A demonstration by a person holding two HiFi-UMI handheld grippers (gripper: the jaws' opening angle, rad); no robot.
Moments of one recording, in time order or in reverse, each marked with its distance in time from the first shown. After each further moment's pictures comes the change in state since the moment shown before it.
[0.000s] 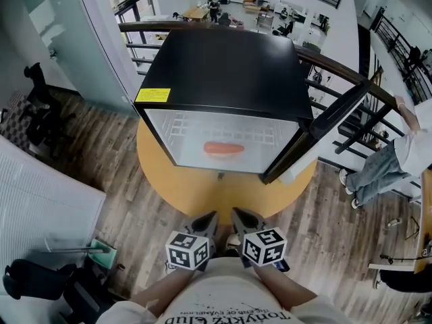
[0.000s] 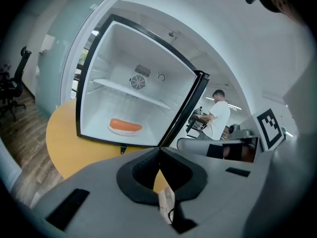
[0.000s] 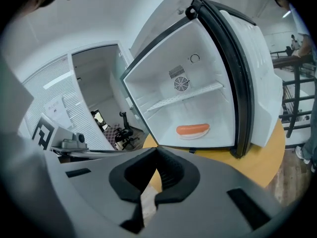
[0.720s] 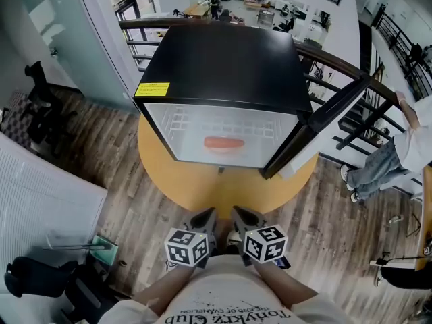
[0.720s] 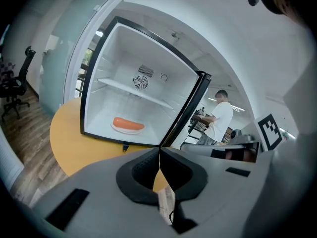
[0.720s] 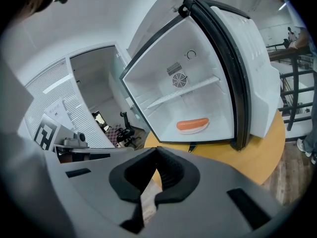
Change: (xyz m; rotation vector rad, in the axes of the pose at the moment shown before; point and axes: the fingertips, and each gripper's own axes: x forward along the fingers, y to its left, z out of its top) left arm -0.005 0.002 -0.005 -0.017 -0.009 0.030; right arm -0.007 -0.001 -0.014 0.040 0.012 0.019
